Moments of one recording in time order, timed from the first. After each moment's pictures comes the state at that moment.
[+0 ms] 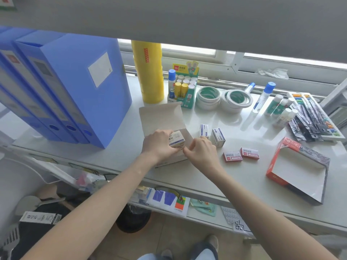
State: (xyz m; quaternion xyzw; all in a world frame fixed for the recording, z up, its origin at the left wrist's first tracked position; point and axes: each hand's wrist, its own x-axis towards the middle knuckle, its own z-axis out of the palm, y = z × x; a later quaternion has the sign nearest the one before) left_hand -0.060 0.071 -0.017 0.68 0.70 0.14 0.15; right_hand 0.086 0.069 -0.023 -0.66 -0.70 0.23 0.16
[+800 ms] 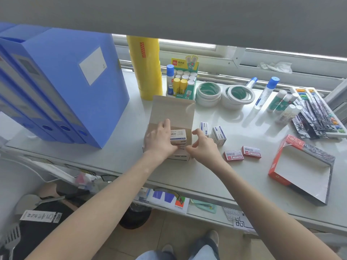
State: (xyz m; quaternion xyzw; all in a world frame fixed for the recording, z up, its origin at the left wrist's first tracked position) left_hand -0.050 0.091 -0.029 0.66 0.74 0.08 0.10; right_hand 0.095 0.084 -0.023 -0.63 -0.67 0.35 0.18
